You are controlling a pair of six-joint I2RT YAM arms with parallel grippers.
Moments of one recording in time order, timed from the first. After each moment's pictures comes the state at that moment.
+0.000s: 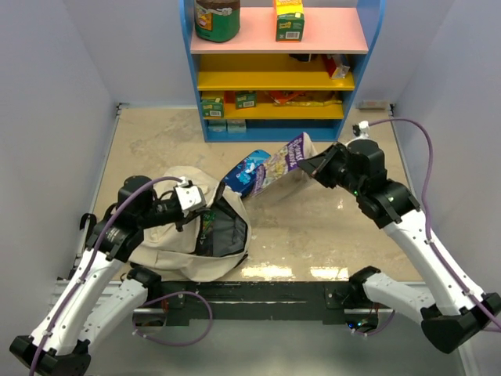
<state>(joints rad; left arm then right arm) -0.41 0.68 0.80 -0.58 0.65 0.47 0.47 0.98 1.12 -0.57 0.02 0.98</state>
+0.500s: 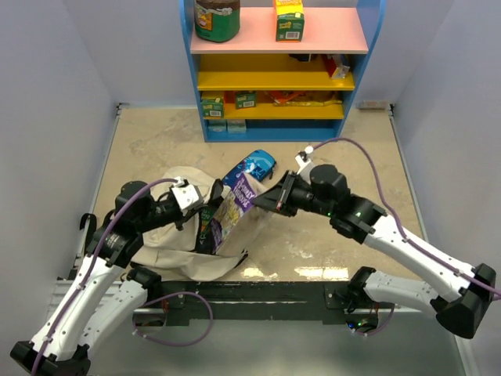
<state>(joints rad) -0.41 0.62 0.74 -0.48 0.55 0.40 0.80 1.00 0.99 -0.33 -0.18 1.15</state>
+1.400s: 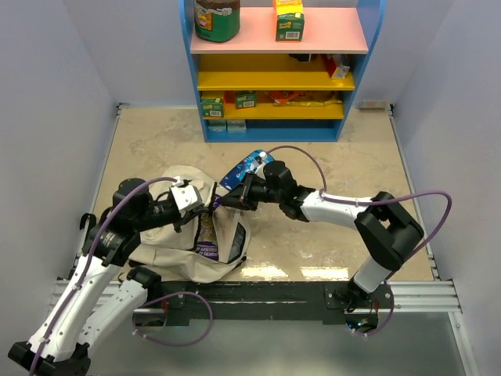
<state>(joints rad) -0.41 0.64 0.80 -0.57 0.62 0.40 0.79 1.65 0.88 0.40 -0.43 1.32</state>
